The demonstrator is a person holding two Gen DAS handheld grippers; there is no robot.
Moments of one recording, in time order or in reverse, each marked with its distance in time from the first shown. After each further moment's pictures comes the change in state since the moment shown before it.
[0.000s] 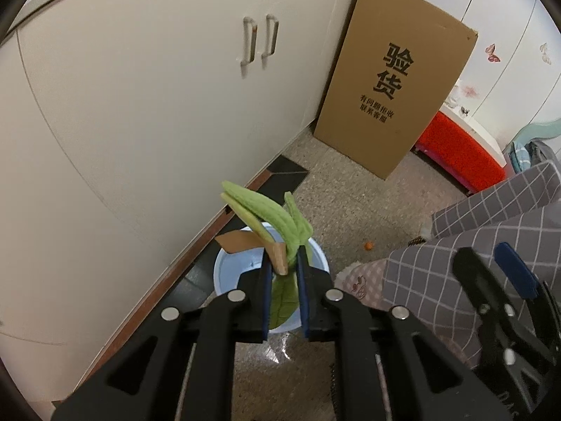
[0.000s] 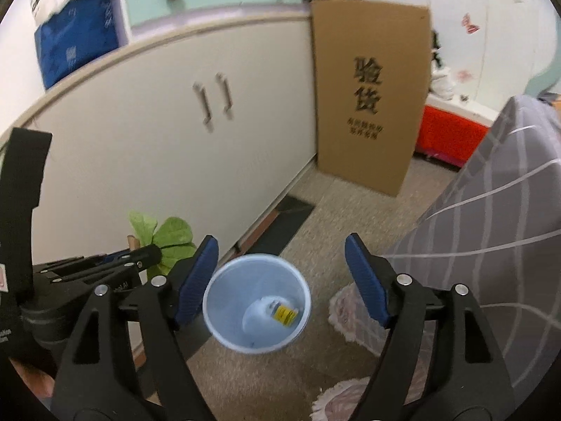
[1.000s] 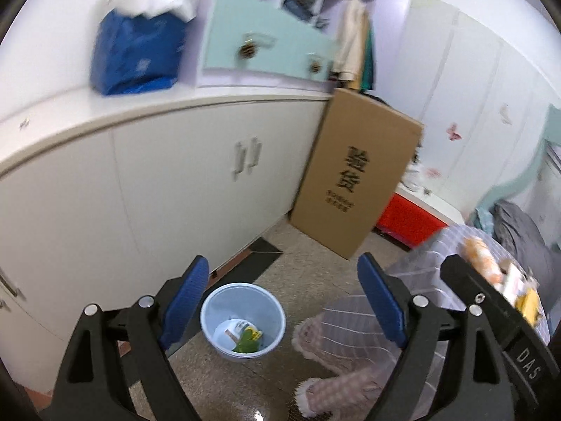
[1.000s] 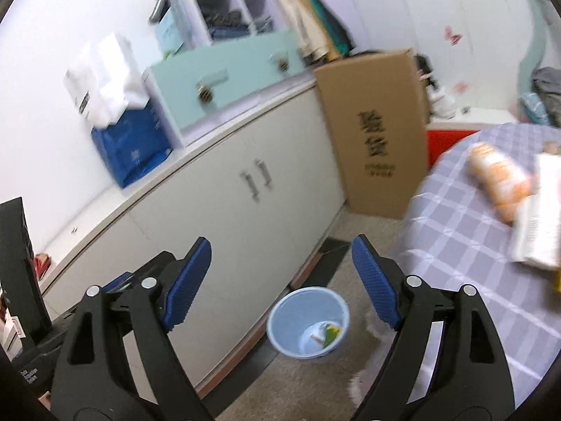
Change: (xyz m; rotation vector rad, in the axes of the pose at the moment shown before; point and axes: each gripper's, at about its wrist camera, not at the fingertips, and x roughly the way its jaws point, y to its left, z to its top) left arm -0.219 -0.047 -0.046 -0.040 -0.377 -0.071; right arm -0.193 -0.037 0.027 0.163 -0.194 0.175
